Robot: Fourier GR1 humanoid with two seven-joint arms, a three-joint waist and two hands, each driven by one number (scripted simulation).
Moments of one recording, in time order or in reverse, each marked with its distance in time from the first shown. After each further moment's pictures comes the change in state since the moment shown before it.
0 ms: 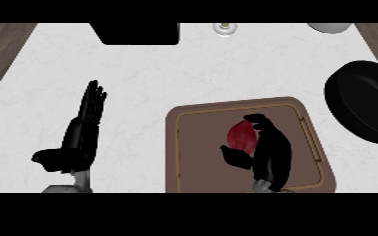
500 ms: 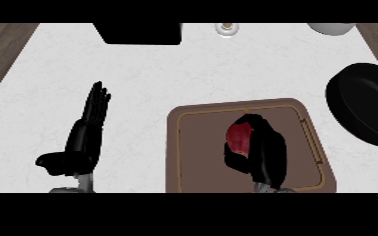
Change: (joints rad) left arm 0.017 -0.025 -0.018 -0.032 -0.029 -0.005 0.018; right arm -0.032 -0.090 0.080 0.034 0.019 0.068 -0.157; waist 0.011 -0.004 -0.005
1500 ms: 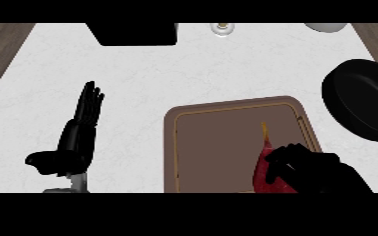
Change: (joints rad) left arm 0.005 0.012 0.034 -0.016 0.010 -0.007 0.022; right arm 0.077 -0.480 0.037 -0.717 -0.152 0.408 -0.374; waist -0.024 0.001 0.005
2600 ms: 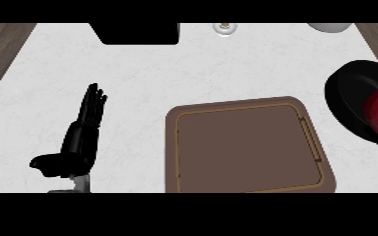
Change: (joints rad) left arm 0.010 -0.024 0.005 0.016 -0.015 -0.023 -0.031; right arm -0.066 -0.078 -0.770 0.246 -0.303 0.116 -0.186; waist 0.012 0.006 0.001
